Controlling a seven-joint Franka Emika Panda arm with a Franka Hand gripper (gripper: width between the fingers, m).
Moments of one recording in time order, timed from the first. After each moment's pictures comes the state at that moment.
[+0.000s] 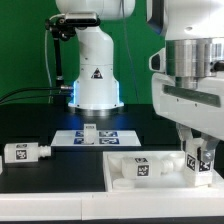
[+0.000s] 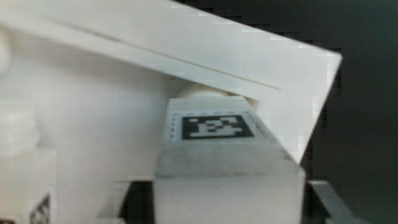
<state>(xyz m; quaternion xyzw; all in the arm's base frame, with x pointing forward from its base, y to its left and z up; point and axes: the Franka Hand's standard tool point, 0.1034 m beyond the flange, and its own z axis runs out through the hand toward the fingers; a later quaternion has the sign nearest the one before) 0.644 0.106 0.073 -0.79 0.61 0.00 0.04</state>
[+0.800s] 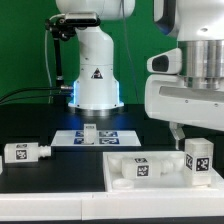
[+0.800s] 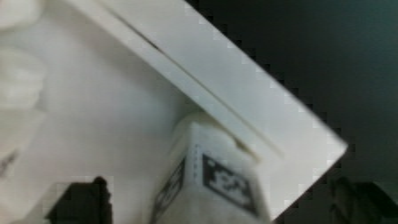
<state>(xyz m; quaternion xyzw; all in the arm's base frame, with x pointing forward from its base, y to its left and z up) 0.637 0.126 0.073 -0.93 0.35 0.00 0.03</state>
